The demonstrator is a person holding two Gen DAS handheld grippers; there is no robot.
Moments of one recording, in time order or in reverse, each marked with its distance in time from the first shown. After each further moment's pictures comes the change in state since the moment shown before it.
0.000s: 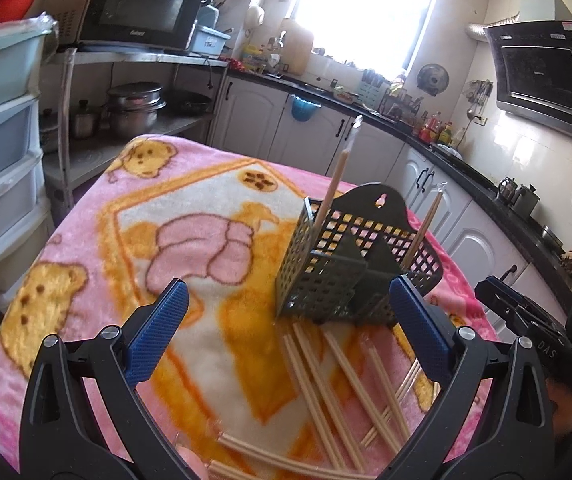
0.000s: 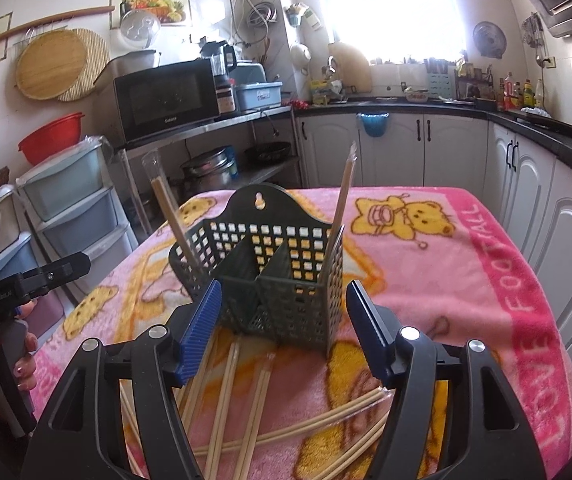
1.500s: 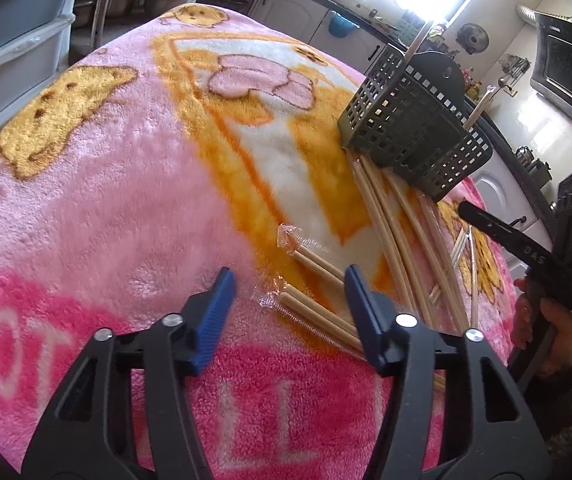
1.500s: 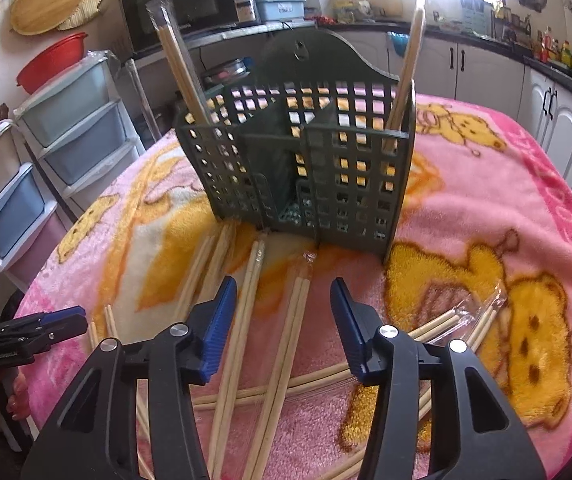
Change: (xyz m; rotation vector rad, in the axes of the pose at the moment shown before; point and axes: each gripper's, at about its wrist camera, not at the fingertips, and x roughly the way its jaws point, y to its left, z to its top) left arm 0.001 0.063 -0.117 -0.166 0.303 -0.015; right arm 0.070 0.018 -0.053 -0.013 0.321 0.054
